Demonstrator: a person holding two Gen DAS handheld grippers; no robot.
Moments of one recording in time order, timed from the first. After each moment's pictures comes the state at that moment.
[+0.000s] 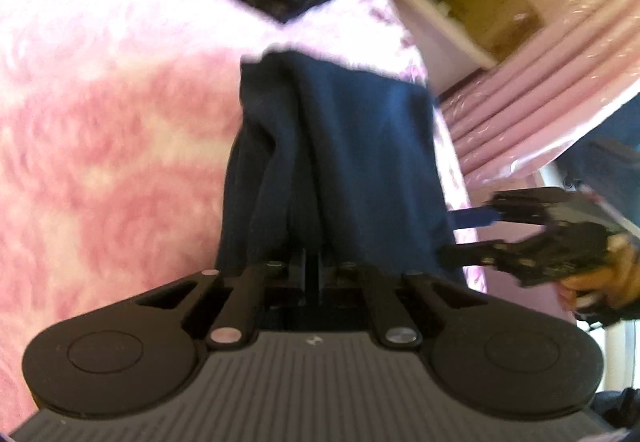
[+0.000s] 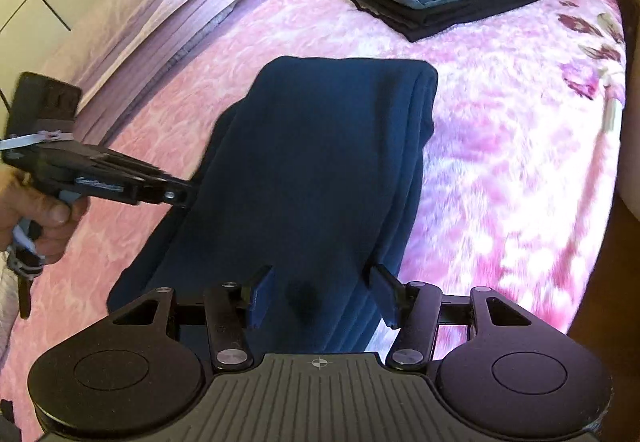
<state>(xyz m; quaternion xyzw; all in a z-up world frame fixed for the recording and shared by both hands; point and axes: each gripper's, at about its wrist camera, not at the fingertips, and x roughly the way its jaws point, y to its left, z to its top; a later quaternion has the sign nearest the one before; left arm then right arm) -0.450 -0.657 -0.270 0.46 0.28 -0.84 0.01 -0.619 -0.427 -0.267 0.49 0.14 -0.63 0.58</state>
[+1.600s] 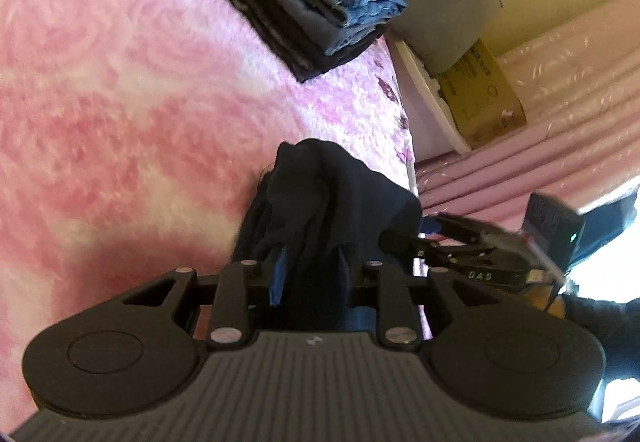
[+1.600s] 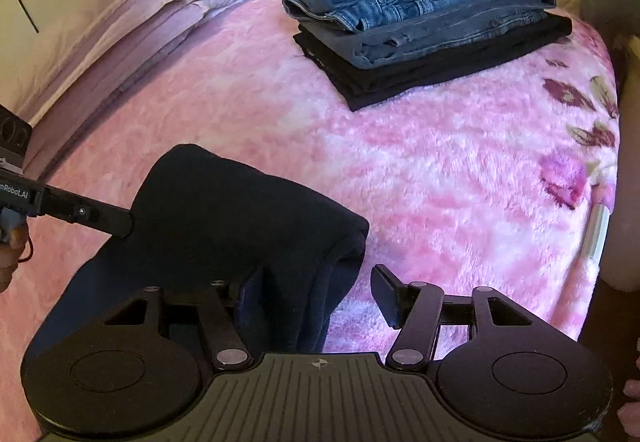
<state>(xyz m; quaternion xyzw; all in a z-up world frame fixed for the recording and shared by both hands) -0.487 -0.723 -0.303 0.38 0.43 -0.82 -0.04 -0.691 -0.481 -0.278 0.44 0.16 -0.68 0.56</state>
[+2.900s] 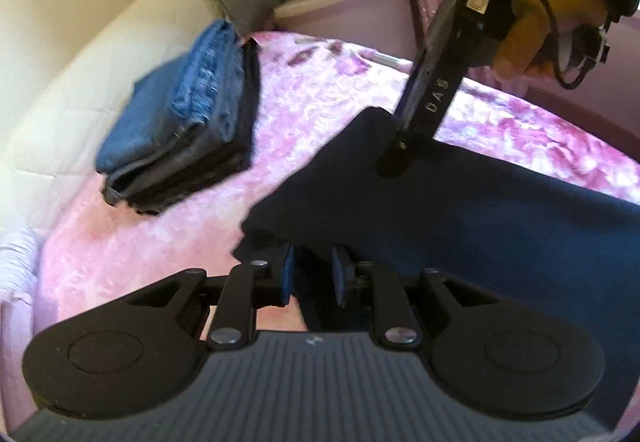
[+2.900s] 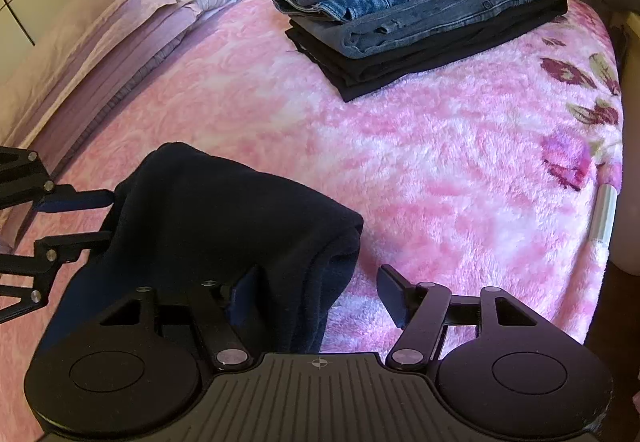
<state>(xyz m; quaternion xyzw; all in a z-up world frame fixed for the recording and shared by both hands) -0.489 -0.562 -0.261 0.39 -0.25 -0.89 -0.04 -0.694 -0.478 -0.281 0.46 0.14 -0.68 0.55</state>
